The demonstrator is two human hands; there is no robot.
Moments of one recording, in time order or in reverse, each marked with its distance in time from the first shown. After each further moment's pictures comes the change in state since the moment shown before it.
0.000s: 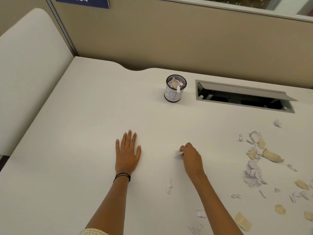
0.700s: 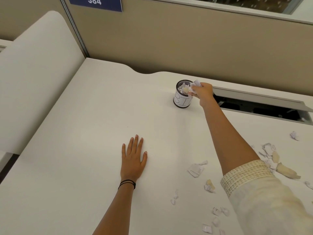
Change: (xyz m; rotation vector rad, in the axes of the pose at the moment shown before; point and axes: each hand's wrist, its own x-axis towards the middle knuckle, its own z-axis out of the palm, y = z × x) left_hand 0.000 0.001 -0.001 0.028 -0.007 -0.003; right_hand 0.235 -0.061 -0.119 0.985 0.152 0.320
